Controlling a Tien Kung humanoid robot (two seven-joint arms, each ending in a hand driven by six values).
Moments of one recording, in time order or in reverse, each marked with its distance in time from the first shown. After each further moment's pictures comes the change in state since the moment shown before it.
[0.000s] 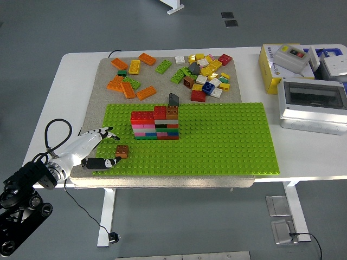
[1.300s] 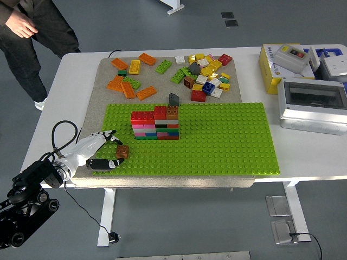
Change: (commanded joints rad) left arm -0.061 -0.038 0.066 0.114 -0.046 0.010 -0.027; right arm 0.005 -0.005 -0.039 0.000 0.026 0.008 0.012
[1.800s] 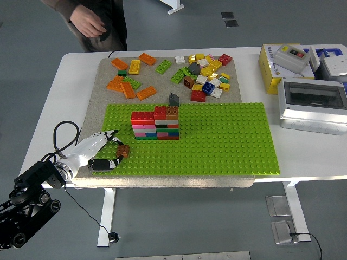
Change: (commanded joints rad) left arm 0.000 -0.005 0.001 -0.003 0.001 0.017 -0.013; right arm 0.002 -0.001 0.005 0.000 -0.005 0.003 -0.001
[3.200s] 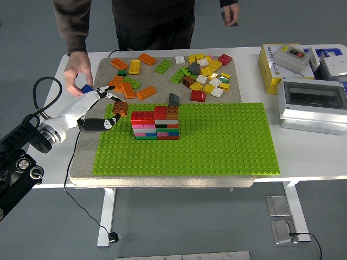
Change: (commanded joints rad) left arm -0.104 0.065 -0.115 -0.216 -0.148 -0.115 0.085; right arm 0.001 -0.022 -0.028 0.000 0.037 0.001 0.020
